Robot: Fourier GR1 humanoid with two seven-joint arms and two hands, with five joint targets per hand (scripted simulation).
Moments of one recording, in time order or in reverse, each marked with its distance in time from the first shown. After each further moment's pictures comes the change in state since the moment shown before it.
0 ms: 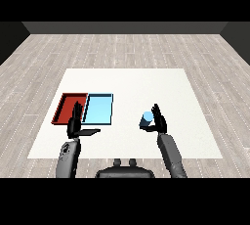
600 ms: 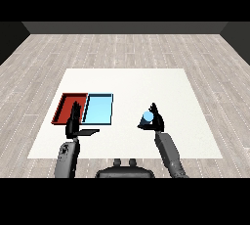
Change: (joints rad) left arm 0.006 0.006 0.009 -0.015 0.019 -0.010 -0.002; right arm -0.044 0.002 0.034 0.057 -0.057 -0.026 -0.011
